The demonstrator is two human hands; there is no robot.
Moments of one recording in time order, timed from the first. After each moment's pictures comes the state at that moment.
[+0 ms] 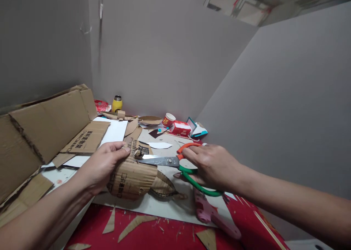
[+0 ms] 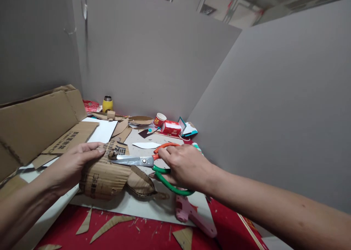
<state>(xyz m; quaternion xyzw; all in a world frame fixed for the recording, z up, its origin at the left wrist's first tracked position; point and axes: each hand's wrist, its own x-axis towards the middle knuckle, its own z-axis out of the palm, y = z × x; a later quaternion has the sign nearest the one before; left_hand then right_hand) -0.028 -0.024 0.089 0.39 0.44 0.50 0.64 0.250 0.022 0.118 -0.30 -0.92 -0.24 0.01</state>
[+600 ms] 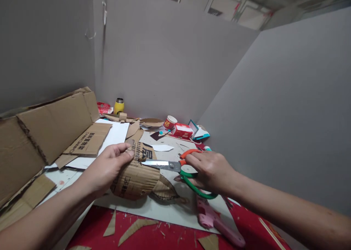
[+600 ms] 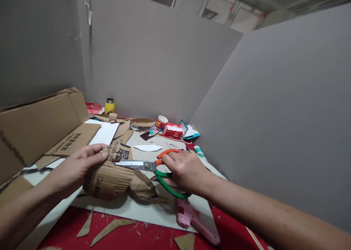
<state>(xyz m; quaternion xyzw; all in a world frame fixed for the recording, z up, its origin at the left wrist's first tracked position) -0.026 -0.026 0.088 0.40 0.42 0.50 0.64 0.261 0.033 0.093 -0.25 -0.92 -0.25 0.13</state>
